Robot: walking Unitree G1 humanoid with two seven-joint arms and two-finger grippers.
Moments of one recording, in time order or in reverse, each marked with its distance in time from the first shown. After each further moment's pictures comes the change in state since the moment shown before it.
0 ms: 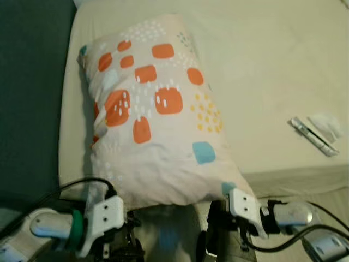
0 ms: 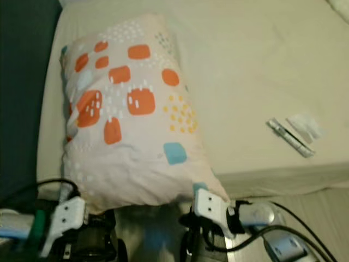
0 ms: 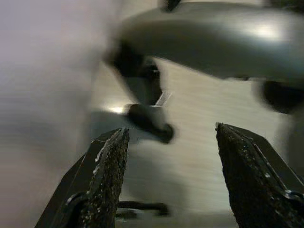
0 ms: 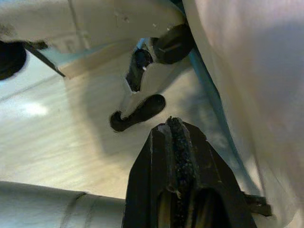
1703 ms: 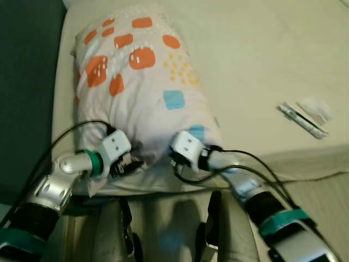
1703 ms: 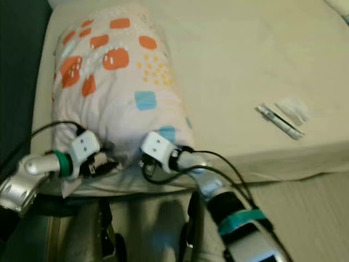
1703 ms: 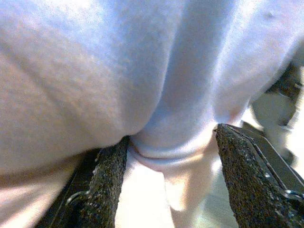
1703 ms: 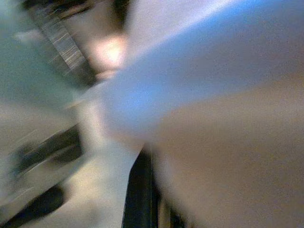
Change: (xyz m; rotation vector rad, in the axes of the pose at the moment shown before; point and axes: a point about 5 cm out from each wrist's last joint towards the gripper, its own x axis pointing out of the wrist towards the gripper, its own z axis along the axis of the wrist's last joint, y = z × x) left arm 0.011 0.092 0.011 0.083 -0.043 0.351; right arm 0.073 -0.069 0.080 -0.192 -0.304 -0.221
